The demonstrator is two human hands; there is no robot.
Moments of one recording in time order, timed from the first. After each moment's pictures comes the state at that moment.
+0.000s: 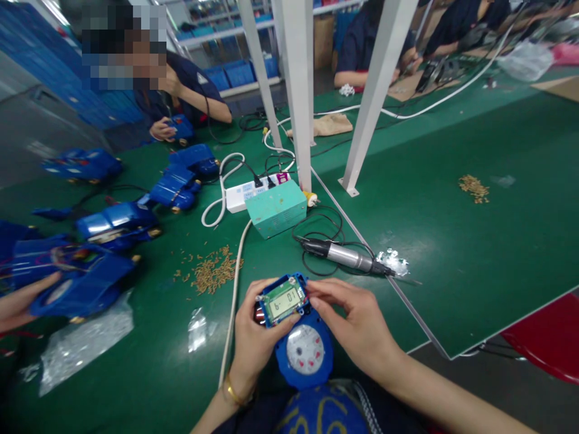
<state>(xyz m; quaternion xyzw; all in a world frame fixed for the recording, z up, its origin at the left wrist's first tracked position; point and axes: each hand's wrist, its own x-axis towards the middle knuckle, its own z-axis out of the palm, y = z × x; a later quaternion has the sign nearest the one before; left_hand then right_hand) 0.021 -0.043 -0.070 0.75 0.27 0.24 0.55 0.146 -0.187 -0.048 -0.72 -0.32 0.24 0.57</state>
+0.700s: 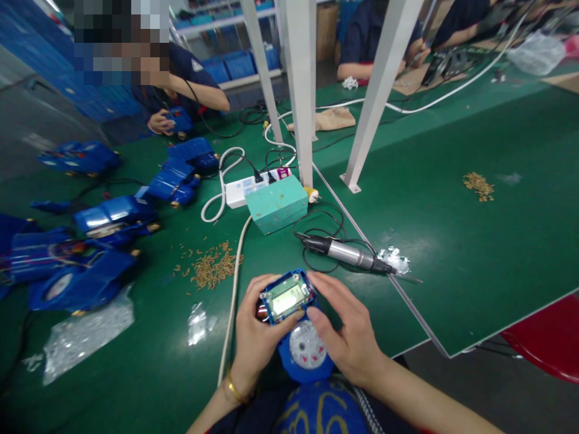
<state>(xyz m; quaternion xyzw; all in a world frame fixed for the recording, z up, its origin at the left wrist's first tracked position) 0.022 -0.047 -0.070 0.77 0.27 0.25 0.52 0.127 -0.189 -0.073 -0.73 -0.41 0.08 0.54</state>
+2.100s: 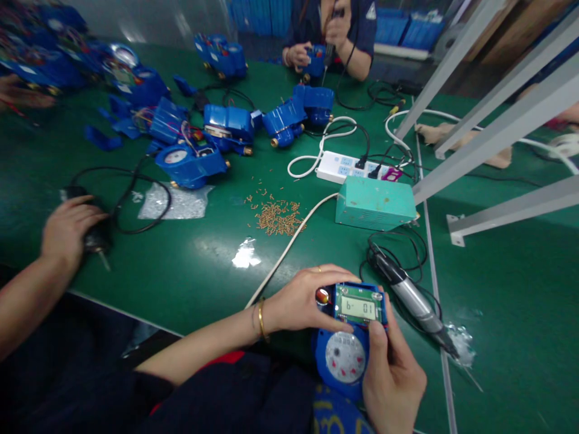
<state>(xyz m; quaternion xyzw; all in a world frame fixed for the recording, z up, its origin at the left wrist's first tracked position) 0.011 -0.028 -0.065 0.77 0.13 0.21 0.60 0.104 -0.187 -0.060 -0.87 -0.19 0.14 0.43</state>
